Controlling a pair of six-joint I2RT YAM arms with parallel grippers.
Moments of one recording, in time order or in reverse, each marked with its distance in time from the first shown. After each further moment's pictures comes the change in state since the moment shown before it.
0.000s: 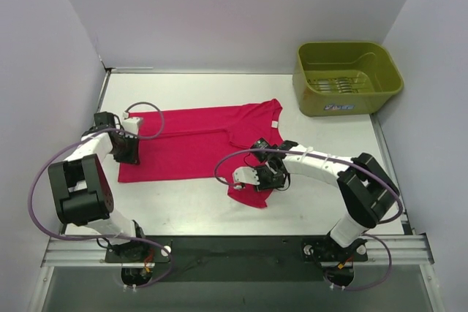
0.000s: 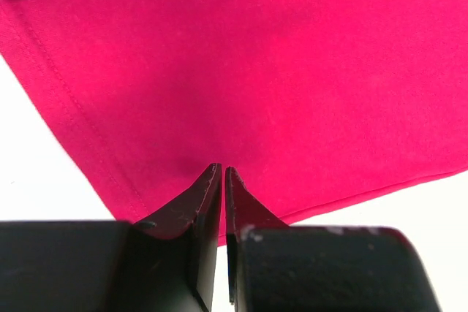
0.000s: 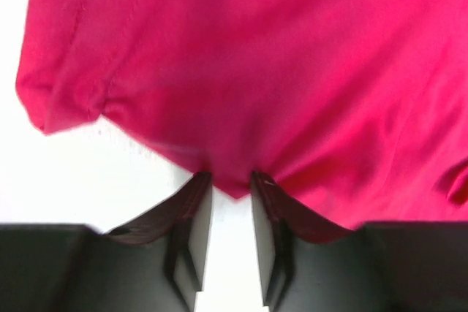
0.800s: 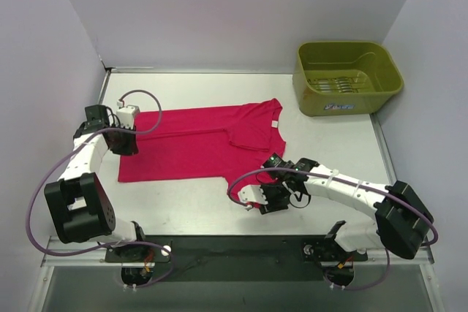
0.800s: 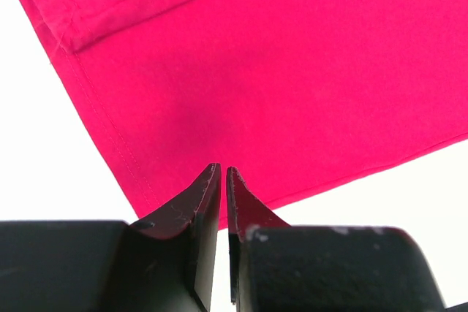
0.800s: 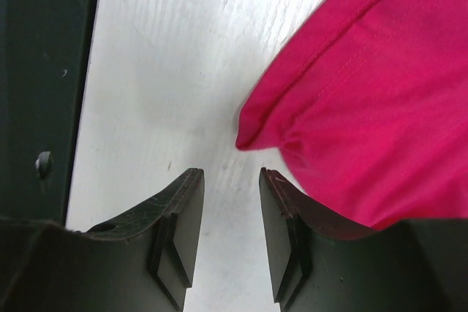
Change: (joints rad) left arm 0.015 -0.142 0.055 -0.043 0.081 0.008; right arm 0.067 -0.318 -0.201 -0.029 -0.304 0.021
